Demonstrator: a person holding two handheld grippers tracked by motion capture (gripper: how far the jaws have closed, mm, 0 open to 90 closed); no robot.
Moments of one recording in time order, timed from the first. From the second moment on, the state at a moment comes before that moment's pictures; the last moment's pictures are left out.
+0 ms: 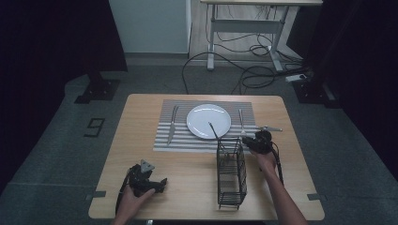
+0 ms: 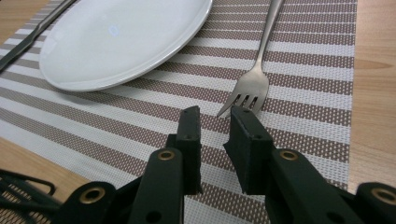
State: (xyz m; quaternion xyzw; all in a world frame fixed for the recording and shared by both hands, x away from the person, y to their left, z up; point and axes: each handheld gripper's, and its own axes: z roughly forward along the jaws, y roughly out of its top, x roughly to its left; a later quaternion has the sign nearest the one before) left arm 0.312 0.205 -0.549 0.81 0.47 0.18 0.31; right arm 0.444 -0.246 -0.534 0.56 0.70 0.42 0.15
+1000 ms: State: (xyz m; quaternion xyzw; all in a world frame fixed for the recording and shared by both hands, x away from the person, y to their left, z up) left arm 0.312 0.205 -0.549 0.81 0.47 0.18 0.31; right arm 0.400 -0.255 -0.525 0.49 0.75 0.42 0.16
